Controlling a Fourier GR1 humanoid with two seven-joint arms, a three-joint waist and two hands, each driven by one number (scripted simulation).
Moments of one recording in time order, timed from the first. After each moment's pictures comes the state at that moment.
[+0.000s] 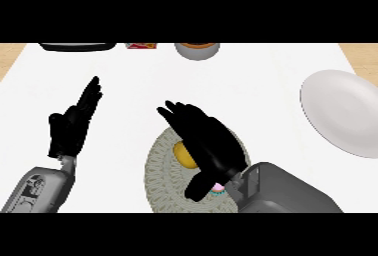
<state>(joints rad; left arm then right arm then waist) -0.25 0.35 -0.17 -1.42 0.10 0.20 0.09 -0.66 -0.26 0.79 -1.64 0.40 0.00 0.62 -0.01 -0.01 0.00</state>
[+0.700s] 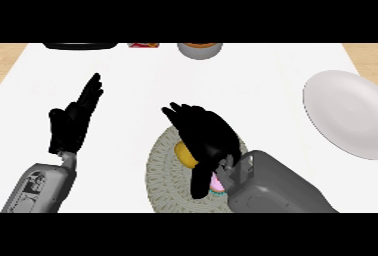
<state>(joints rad) -0.27 0.32 -0.12 -1.41 0.06 0.16 0.10 -0.70 -0.16 0.68 -1.60 0.37 0.36 0.82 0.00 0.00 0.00</state>
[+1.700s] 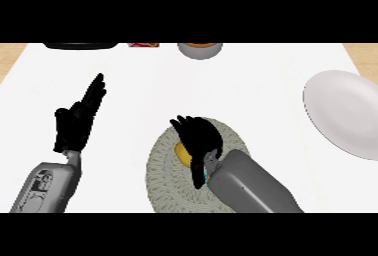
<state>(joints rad) -0.28 0.25 -0.06 -1.38 -0.01 0.11 0.09 -0.63 -0.01 0.64 -1.21 0.65 0.40 0.60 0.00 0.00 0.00</state>
